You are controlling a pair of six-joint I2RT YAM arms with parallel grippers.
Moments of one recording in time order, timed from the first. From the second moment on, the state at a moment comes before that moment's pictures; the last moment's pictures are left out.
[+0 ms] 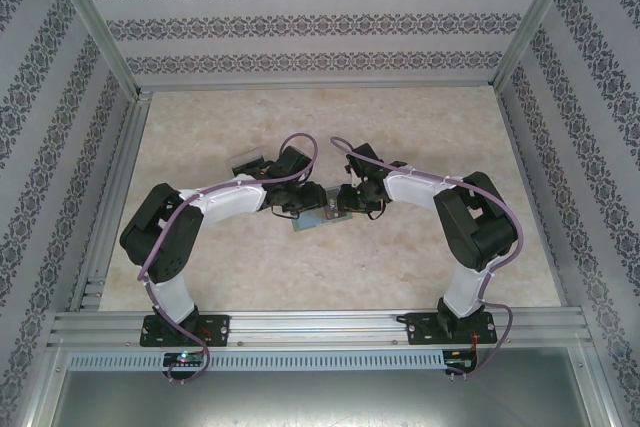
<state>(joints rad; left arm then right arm) -0.63 1.76 1.10 -0.35 0.21 -0.83 0.52 1.81 1.03 -0.43 -0.22 0.50</state>
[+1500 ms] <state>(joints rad) -0.62 1.80 1.09 -0.44 0.12 -0.83 0.52 1.81 1.03 -0.43 -0.22 0.50</state>
